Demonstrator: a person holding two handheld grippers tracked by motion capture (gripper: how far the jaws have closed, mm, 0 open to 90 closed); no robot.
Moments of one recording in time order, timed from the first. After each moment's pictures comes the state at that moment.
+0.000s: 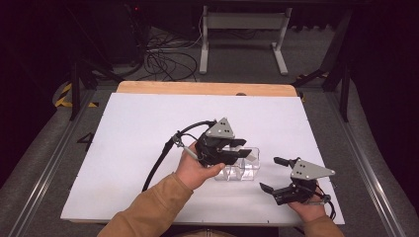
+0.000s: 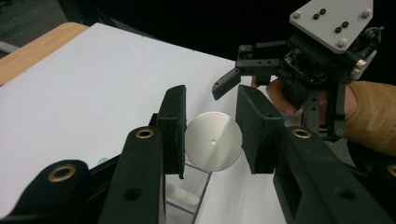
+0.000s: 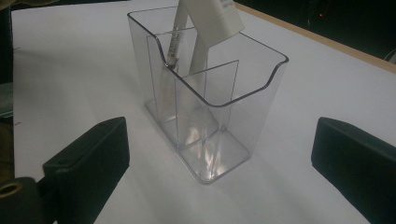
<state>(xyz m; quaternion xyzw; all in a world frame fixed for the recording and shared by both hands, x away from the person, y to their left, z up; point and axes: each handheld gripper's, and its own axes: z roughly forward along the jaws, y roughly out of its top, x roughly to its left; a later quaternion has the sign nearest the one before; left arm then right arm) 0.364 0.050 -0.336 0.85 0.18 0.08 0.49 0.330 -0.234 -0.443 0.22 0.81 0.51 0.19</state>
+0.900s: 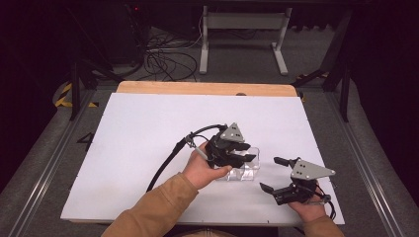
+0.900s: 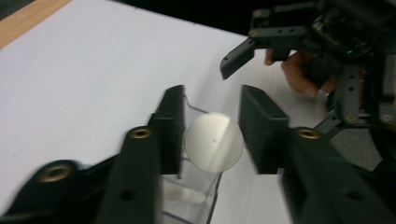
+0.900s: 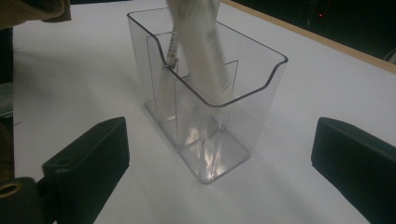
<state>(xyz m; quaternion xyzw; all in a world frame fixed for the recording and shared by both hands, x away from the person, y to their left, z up) 0.376 0.031 -0.361 0.86 0.17 0.07 0.48 0.330 -0.235 -0.442 0.22 0.81 0.51 0.19</state>
